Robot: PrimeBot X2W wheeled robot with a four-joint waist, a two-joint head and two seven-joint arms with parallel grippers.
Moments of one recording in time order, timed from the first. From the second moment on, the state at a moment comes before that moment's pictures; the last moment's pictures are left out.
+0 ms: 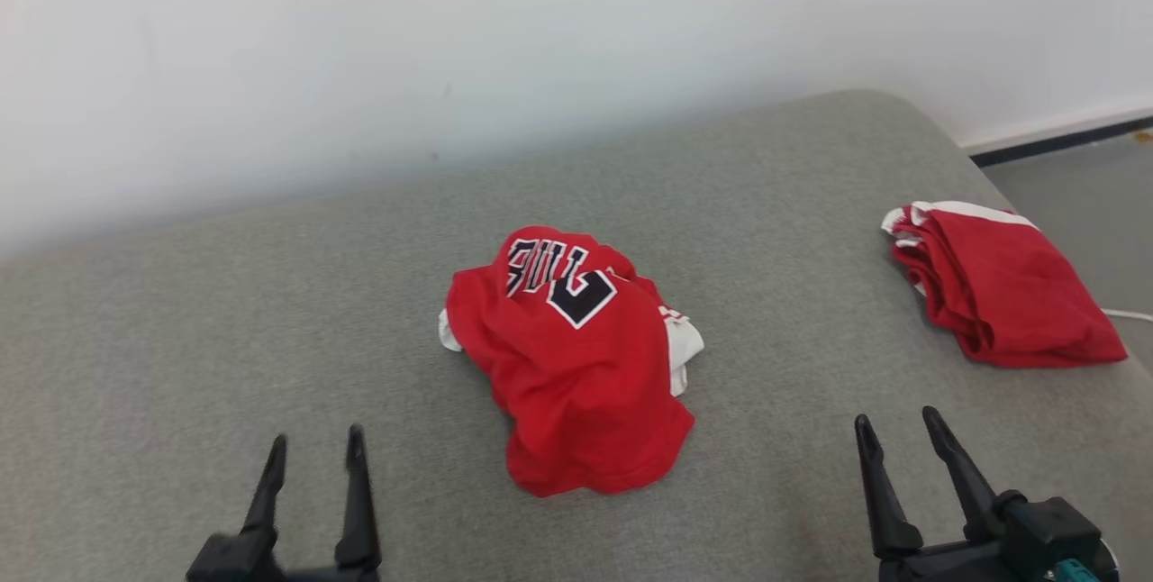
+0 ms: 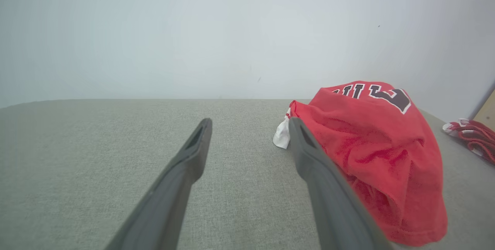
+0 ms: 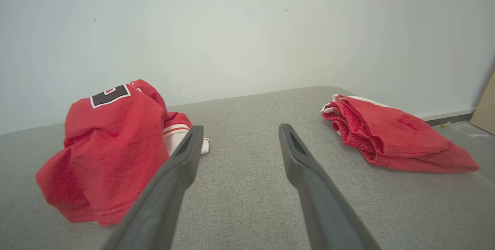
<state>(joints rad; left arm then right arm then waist) -0.07 0.07 -0.13 0.22 -0.26 0.05 -0.26 0.00 -0.14 0.11 0.18 0.24 0.13 -0.26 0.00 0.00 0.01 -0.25</state>
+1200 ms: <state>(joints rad) 0.17 0.05 0.09 0.16 -0.17 -0.03 -0.26 0.02 -0.14 0.11 0.24 0.24 0.13 -0.26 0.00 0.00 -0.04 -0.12</state>
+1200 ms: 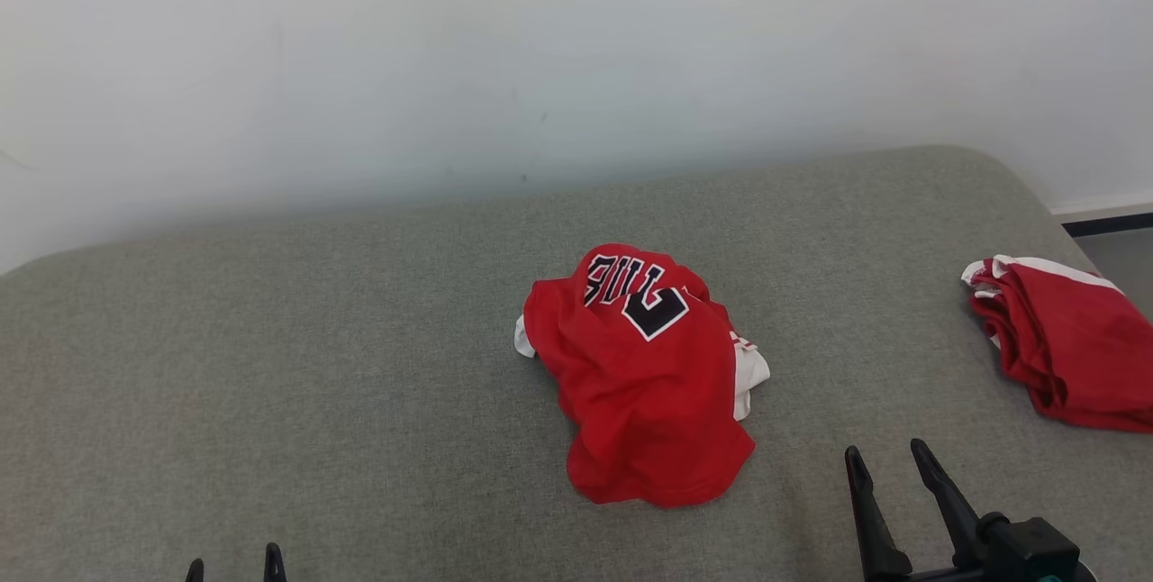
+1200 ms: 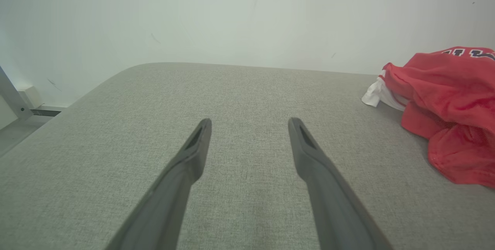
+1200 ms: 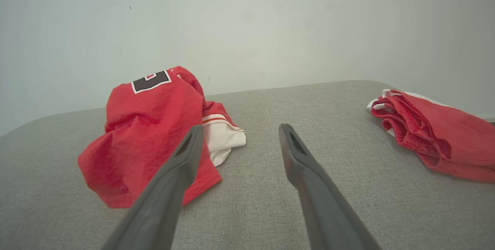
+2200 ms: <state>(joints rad) -0.06 0.07 0.01 0.31 -0.18 -0.09 -0.17 0.01 -0.14 0.14 0.24 0.24 0.13 -0.26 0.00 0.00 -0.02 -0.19</state>
